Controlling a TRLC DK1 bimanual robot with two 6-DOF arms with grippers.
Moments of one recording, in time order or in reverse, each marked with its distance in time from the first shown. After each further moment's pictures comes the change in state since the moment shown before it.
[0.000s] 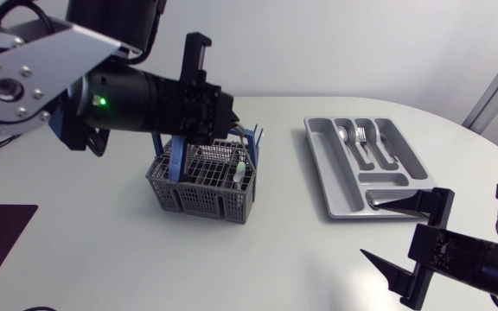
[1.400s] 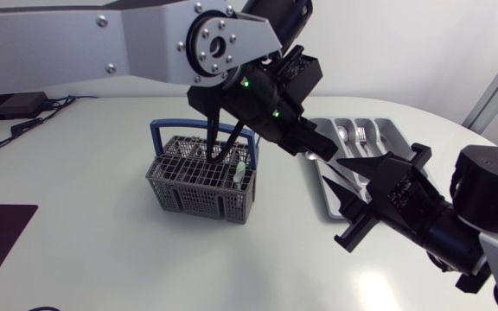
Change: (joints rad) left arm -0.141 0.462 0.464 -0.265 0.096 -1.296; right arm 0.489 0.244 0.064 0.589 0.465 0.560
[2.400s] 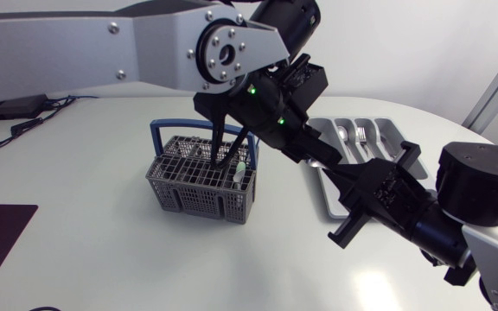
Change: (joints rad) left arm -0.021 0.013 0.000 -0.011 0.003 0.001; right arm 0.004 0.074 0.008 0.052 0.003 -0.030
